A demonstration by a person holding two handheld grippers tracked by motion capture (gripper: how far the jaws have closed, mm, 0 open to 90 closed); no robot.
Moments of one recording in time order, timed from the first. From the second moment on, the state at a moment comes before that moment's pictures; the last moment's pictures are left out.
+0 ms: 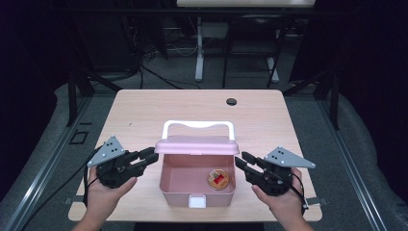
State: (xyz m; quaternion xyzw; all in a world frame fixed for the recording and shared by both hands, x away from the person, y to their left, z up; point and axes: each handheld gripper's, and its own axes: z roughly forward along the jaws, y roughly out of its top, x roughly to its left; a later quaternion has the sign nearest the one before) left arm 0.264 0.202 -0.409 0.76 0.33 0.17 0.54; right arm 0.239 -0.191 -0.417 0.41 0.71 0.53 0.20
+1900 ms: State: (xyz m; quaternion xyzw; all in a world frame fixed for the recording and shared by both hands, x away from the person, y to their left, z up) left arm 0.238 0.208 -0.451 0.77 0.33 0.14 0.53; right arm 0.262 -0.233 -0.496 0.52 0.67 0.49 0.22
